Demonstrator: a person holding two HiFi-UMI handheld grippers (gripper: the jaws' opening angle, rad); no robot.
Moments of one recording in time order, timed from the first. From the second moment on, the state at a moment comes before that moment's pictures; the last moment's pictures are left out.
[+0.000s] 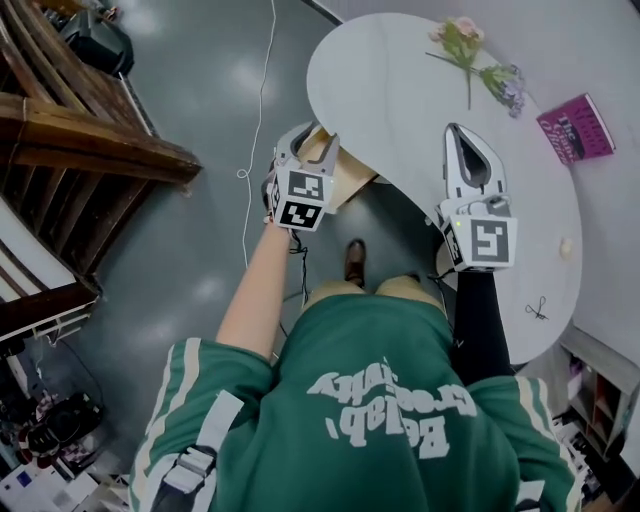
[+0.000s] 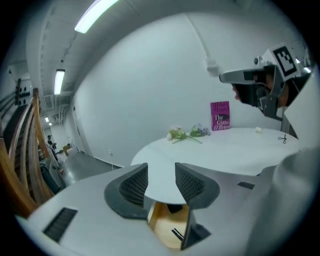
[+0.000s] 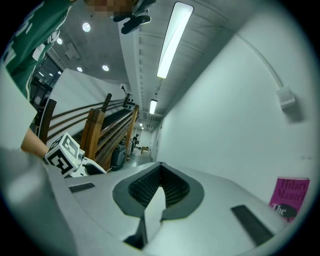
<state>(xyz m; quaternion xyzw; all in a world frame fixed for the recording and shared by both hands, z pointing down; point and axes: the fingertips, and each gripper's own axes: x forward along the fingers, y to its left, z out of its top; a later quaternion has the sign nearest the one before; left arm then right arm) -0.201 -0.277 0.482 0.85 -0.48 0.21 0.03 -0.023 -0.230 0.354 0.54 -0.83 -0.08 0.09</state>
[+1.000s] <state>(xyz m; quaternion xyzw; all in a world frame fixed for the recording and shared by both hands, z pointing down) 0.094 -0.192 0.287 0.94 -0.31 0.03 -0.12 0.218 -0.115 0.307 0.70 -0.70 -0.09 0.07</state>
